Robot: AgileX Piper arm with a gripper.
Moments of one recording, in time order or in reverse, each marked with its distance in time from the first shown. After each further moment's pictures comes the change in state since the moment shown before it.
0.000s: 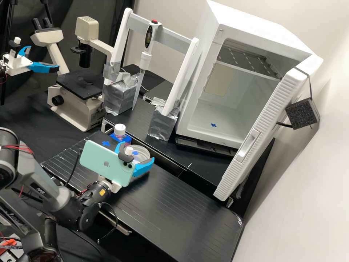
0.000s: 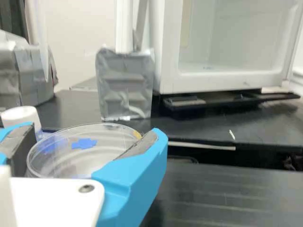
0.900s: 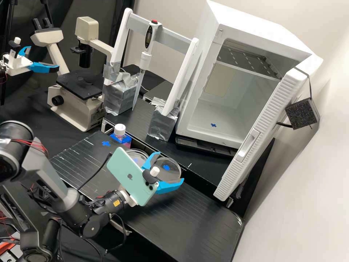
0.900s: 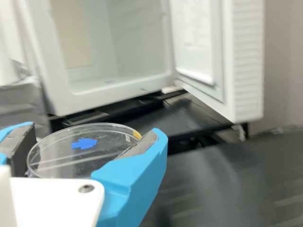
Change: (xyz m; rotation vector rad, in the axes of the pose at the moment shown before) arm -0.005 0.048 0.045 0.162 -0.215 0.262
